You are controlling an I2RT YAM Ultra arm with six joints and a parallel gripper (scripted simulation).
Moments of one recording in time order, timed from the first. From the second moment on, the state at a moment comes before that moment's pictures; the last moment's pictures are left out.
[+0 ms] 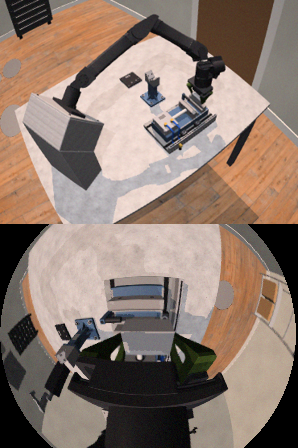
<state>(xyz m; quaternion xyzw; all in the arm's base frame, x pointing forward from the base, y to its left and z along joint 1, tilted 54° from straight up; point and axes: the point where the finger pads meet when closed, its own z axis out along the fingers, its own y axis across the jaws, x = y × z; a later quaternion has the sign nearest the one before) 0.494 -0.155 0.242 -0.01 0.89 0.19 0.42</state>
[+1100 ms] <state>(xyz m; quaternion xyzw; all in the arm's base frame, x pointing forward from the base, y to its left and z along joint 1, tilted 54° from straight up) 0.494 -0.156 0.238 -0.01 0.89 0.19 0.42</state>
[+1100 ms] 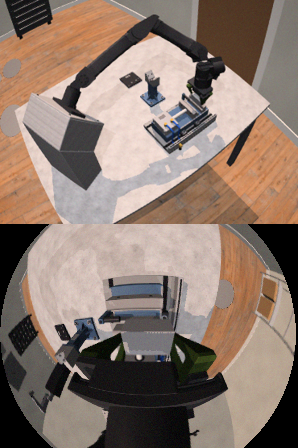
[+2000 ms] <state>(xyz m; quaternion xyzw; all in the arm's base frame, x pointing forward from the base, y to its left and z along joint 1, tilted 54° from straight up) 0.496 -0.152 0.230 -0.01 0.89 0.19 0.41</state>
